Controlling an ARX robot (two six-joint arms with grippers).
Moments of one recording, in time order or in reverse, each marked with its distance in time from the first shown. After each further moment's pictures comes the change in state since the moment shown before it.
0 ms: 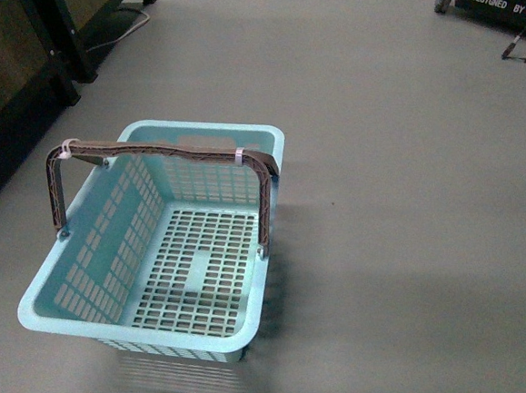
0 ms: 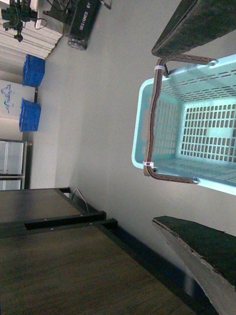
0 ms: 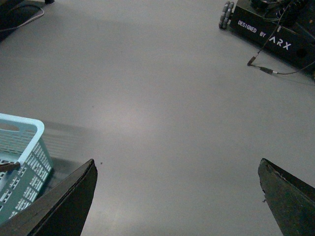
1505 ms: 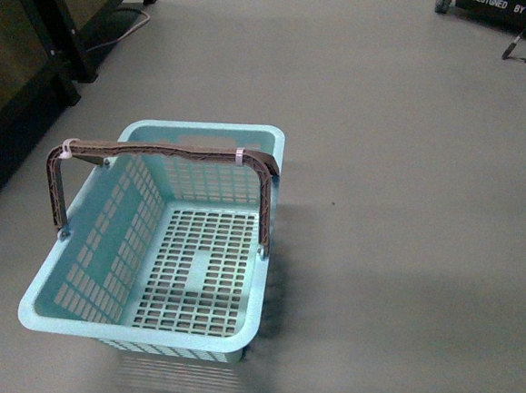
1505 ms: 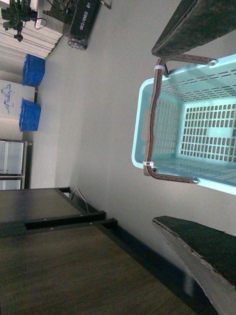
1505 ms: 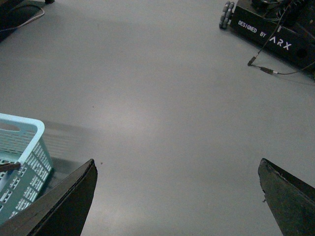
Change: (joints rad) left arm 0.000 0.000 0.000 0.000 0.000 0.000; right arm 0.000 0.000 0.000 0.000 0.000 0.000
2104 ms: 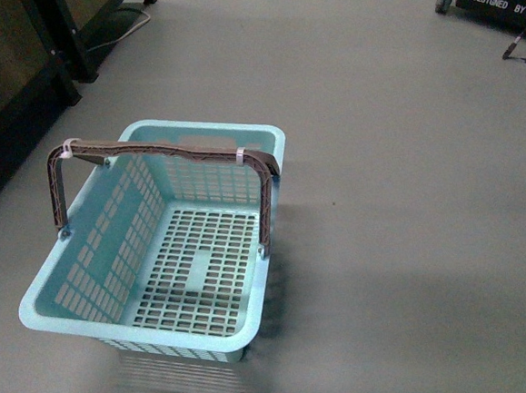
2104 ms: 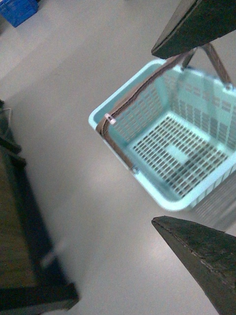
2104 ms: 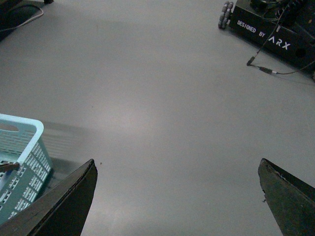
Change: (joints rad) left arm 0.015 0.900 0.198 0.261 -0.261 -0.707; right arm 0.000 0.000 0.000 0.000 0.000 0.000
